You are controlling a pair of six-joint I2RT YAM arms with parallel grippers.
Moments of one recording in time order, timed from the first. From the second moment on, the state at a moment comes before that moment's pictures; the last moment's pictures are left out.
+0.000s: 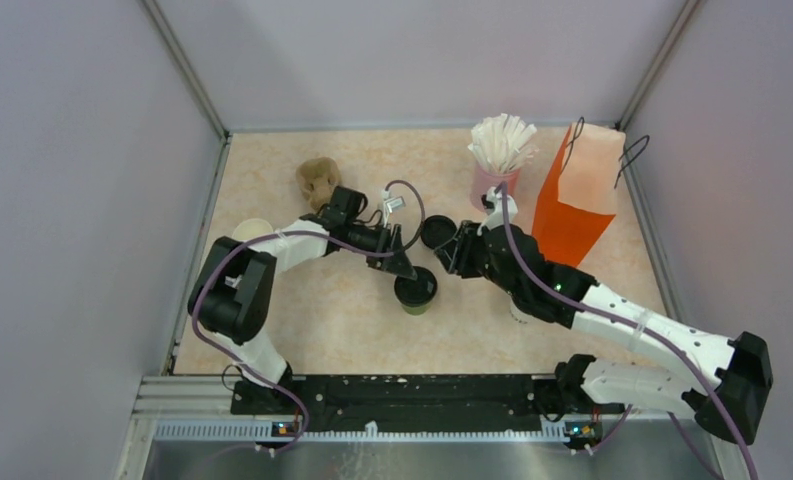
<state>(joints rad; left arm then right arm) -0.41 1.68 0.98 -0.22 1.05 -0.21 0.93 1.03 0.85 -0.21 0.29 0.70</state>
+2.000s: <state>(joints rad) -0.48 1.39 0.80 -0.23 0.78 -0.27 0.72 1.15 0.74 -0.22 -0.16 0.56</state>
